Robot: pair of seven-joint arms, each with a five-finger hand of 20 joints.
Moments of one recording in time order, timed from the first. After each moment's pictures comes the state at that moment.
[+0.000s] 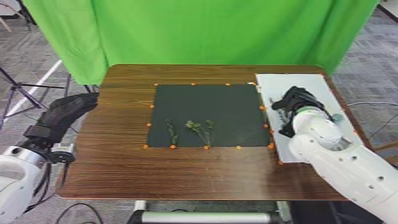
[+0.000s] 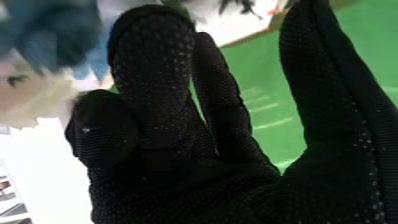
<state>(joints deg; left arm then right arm) 116.7 -51.7 -109.2 -108.5 59.9 -11.4 2.2 -66.6 -44.2 47.4 -94.0 -112.4 5.6 47.5</state>
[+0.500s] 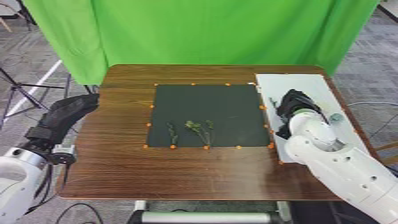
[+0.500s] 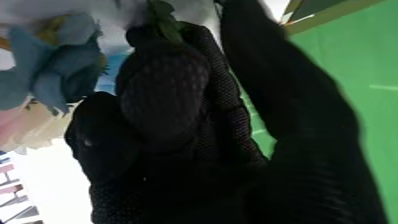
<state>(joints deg) 116.9 -52.5 -109.2 -108.6 59.9 -11.7 2.0 -66.4 -45.8 46.4 -92.2 -112.4 7.7 48.4</state>
